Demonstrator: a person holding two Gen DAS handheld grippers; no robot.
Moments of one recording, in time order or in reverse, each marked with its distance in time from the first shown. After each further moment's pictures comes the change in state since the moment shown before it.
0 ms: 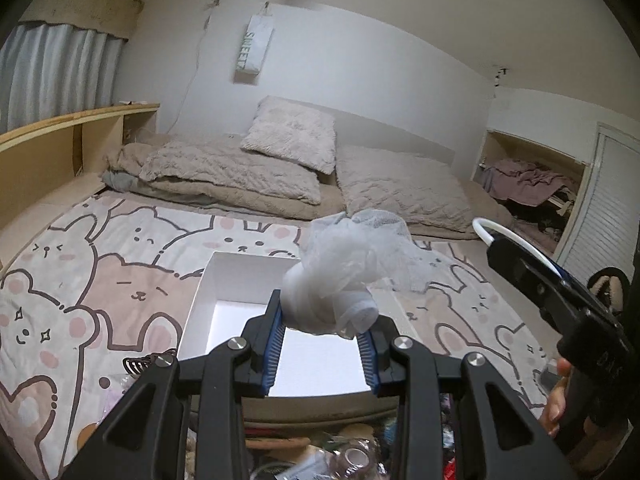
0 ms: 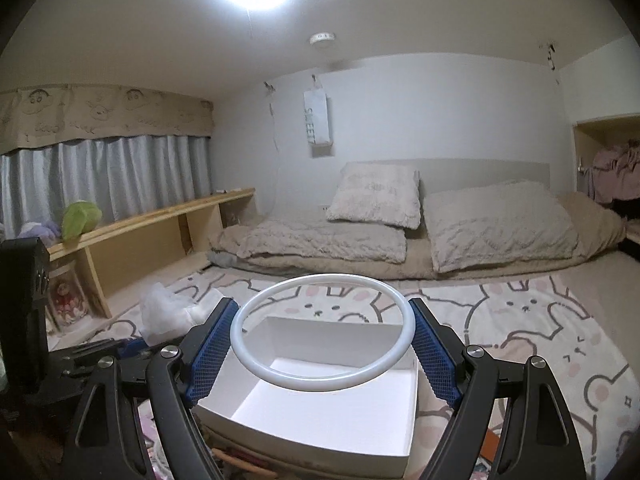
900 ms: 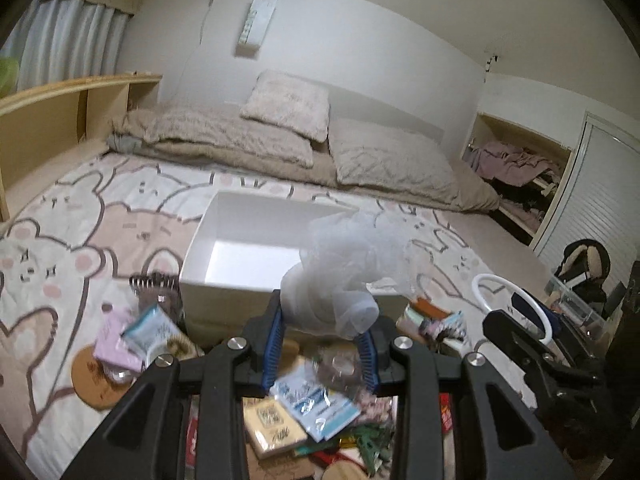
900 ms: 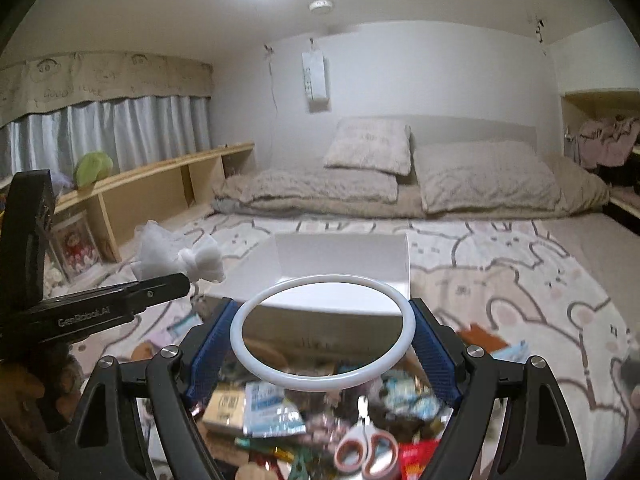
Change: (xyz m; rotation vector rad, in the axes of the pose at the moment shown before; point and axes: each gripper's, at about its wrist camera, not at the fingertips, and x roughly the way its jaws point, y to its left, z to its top) left arm -0.064 0.000 -0.062 -0.019 0.062 -0.053; right arm -0.078 0.022 -0.073 -0.004 0.104 -0.017
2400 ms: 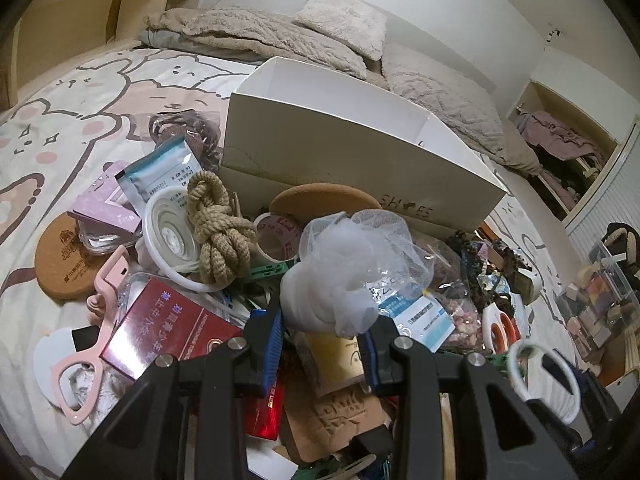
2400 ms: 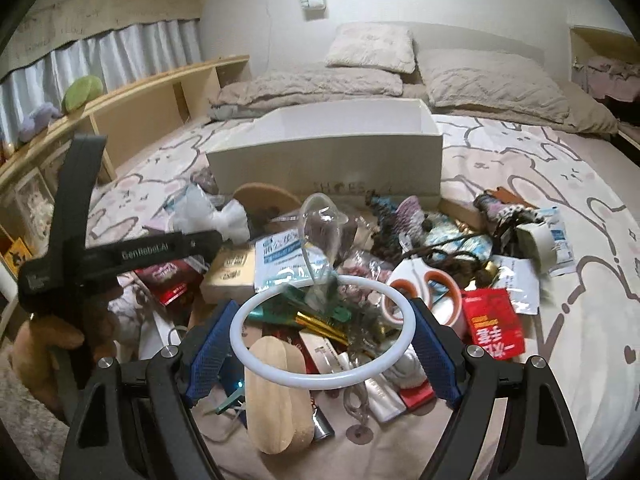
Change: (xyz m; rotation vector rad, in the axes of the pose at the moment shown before) left arm 0.066 0.060 -0.113 -0.149 0.263 0.079; right arm 0.012 0.028 -0.114 0.057 0.313 -0.010
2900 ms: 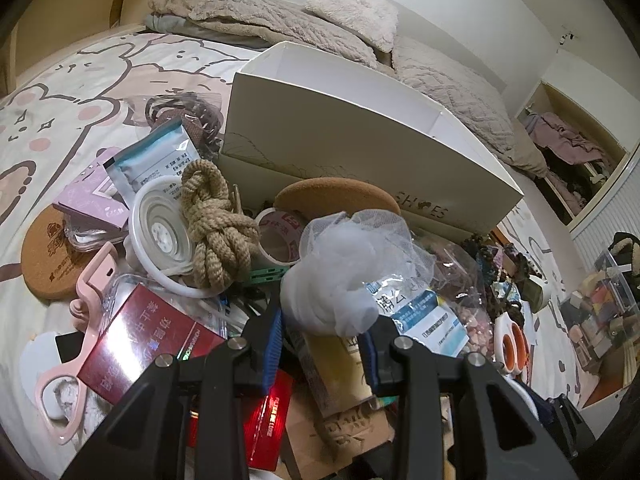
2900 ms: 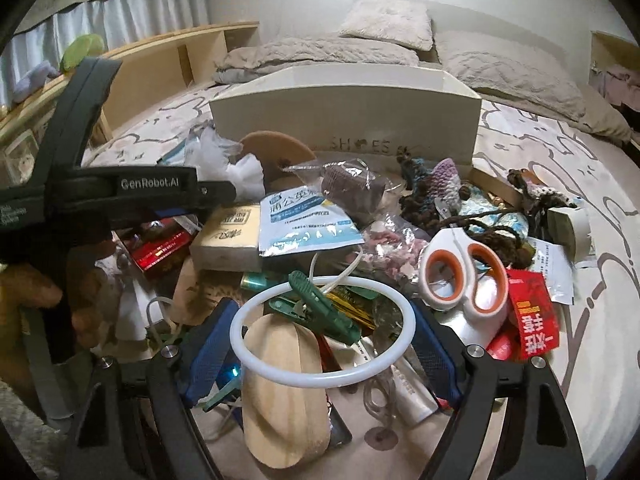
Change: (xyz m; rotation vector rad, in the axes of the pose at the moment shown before) left arm 0.019 0.005 0.006 -0.041 0.039 0.003; right arm 0.035 0.019 -0.013 -0.060 0.107 -0.011
